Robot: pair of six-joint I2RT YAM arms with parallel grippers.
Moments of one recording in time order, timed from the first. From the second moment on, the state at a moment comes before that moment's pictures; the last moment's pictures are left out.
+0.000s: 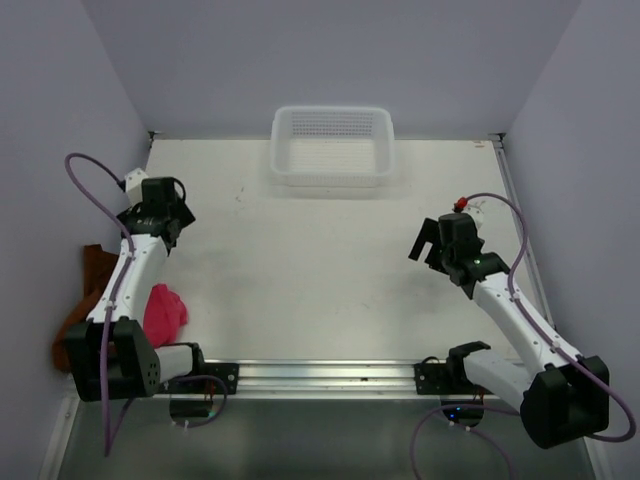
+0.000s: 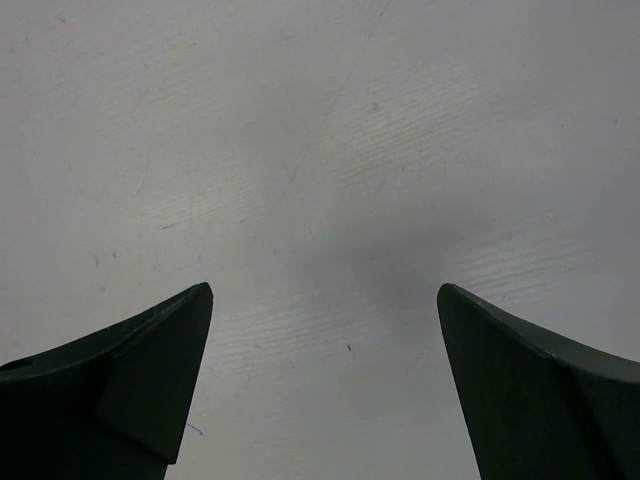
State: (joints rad) left arm 0.05 1.23 0.95 -0.51 -0.51 -0.47; right arm 0.25 1.02 0.70 -0.51 0.27 0.57
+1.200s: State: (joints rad) left arm 0.35 1.61 1.07 -0.59 -0.73 -0.45; right arm 0.25 1.09 0.70 -0.51 0.13 0.56
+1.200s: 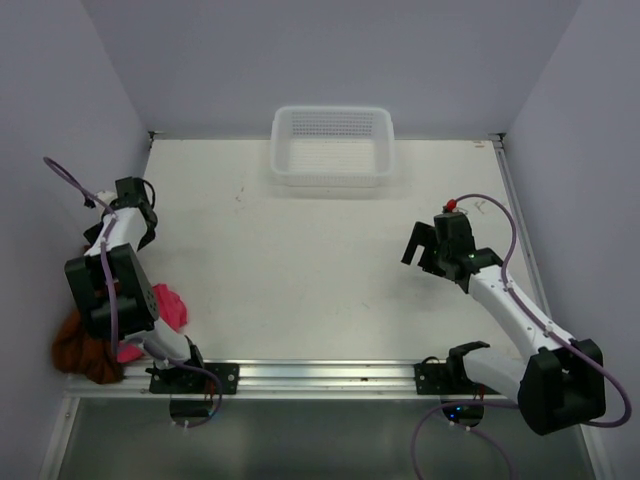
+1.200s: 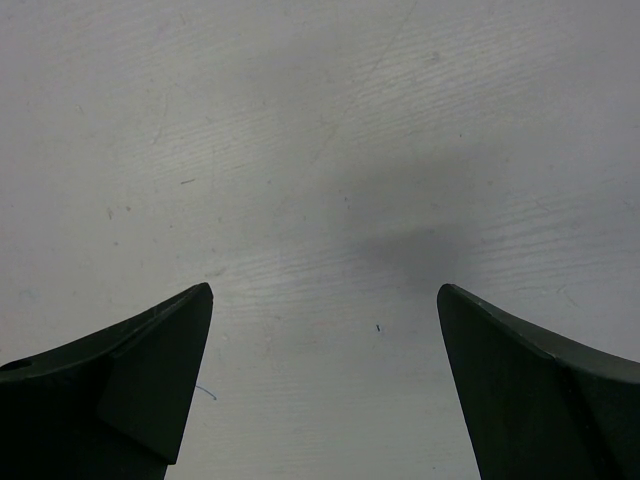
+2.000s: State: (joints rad) left arm 0.39 1.50 1.07 -0.63 -0.78 -0.45; right arm 0.25 1.11 0.70 -0.51 0.12 0.57
